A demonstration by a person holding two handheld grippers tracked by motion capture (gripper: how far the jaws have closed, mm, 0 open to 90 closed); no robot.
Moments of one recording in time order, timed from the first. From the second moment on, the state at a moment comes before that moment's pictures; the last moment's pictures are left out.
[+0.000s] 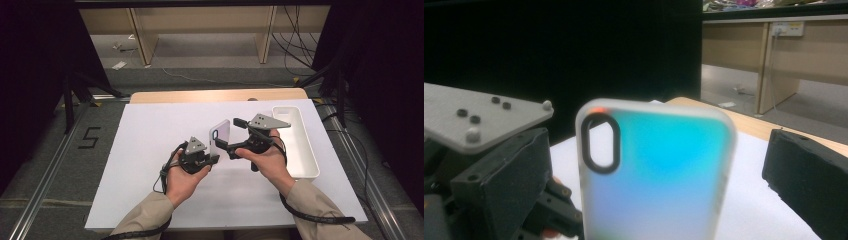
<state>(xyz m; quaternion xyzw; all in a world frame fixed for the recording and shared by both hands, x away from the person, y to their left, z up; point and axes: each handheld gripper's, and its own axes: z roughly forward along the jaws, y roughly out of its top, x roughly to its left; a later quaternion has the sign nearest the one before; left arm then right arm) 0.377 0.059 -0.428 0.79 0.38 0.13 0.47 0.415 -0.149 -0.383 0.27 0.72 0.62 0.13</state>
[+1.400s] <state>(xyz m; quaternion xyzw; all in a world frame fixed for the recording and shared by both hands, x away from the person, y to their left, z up) 0.376 0.045 -0.431 0.79 0.37 0.13 0.47 0.409 -0.145 -0.388 0.32 0.70 0.61 0.17</state>
